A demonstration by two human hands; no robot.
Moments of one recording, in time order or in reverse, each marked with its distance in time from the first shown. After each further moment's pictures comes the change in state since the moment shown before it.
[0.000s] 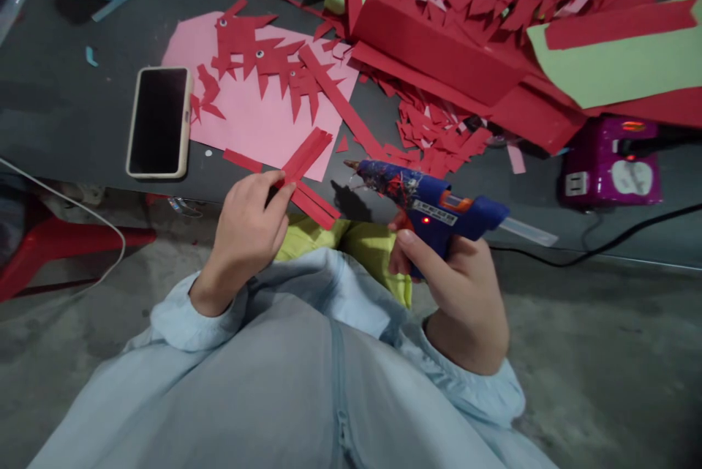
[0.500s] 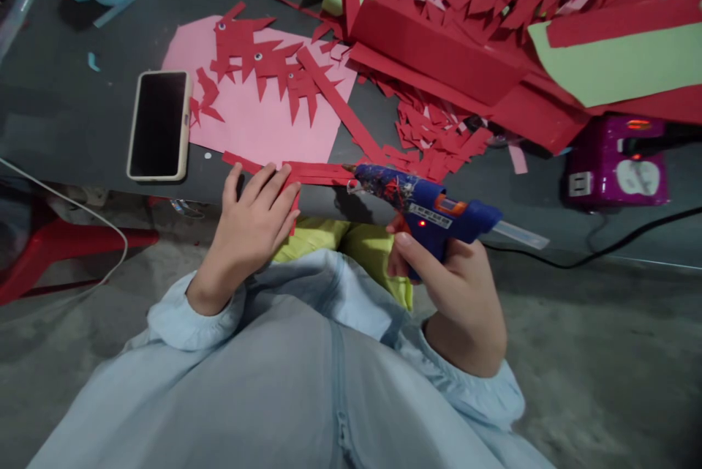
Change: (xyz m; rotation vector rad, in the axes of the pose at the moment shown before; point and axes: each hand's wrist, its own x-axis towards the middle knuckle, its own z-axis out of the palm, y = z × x) left_hand 0.004 0.001 -0.004 0.074 -0.151 0.009; right_hand 0.000 0.007 -0.003 -0.070 -0.042 0.034
